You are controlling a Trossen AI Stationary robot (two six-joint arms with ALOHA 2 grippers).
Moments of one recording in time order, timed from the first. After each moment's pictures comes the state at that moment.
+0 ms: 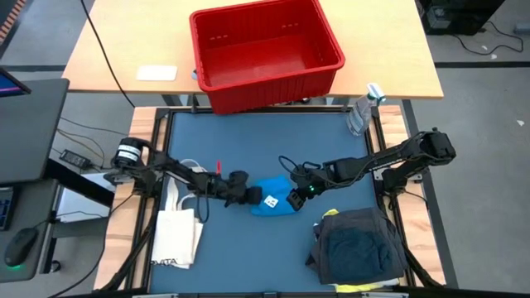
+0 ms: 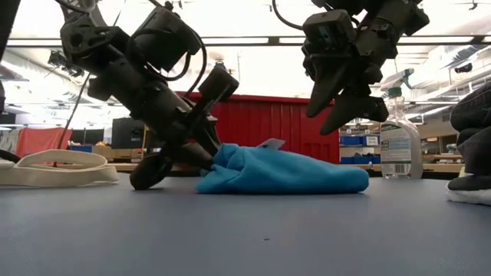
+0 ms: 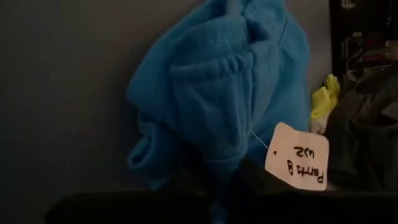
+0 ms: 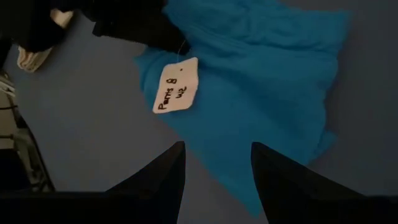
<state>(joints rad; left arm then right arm) -0.10 1.82 0.68 0.45 -0.17 -1.40 0.13 1.51 0.89 -0.29 -0.02 0.97</state>
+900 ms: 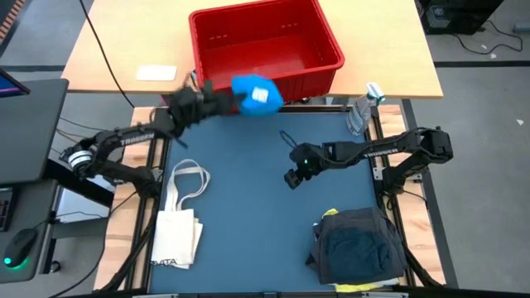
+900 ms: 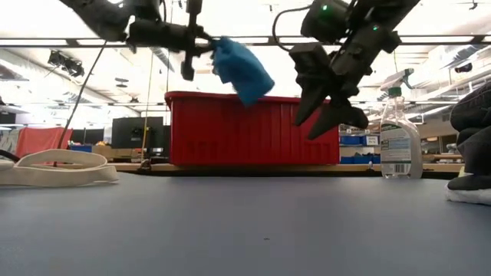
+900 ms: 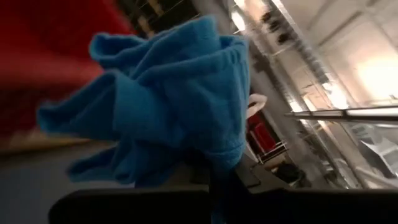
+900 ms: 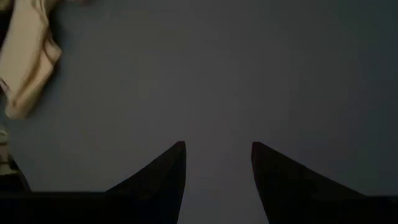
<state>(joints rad) 0.61 1.28 0.85 0.52 0.19 -1.01 -0.11 1.51 0.89 -0.29 -0.12 0.86</state>
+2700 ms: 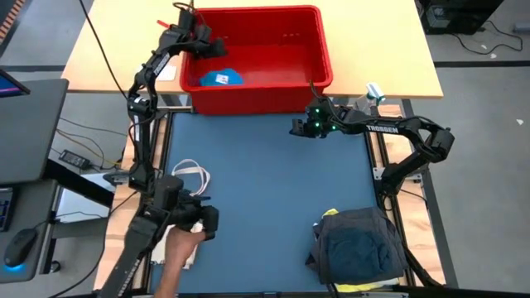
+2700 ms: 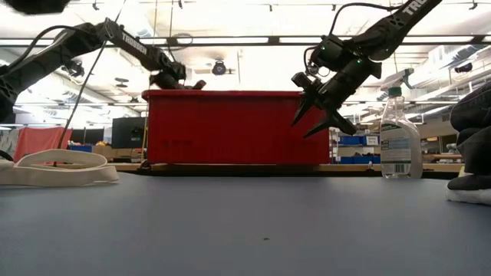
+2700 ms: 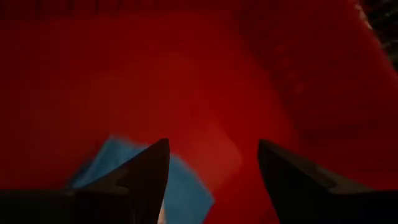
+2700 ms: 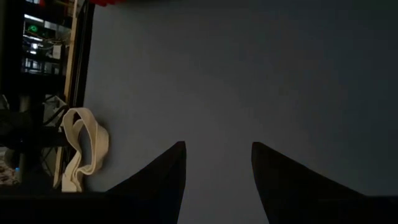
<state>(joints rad) 1.23 2.23 2.22 -0.78 0.60 -0.22 -0.61 1.51 0.89 -0.15 -0.28 0.92</state>
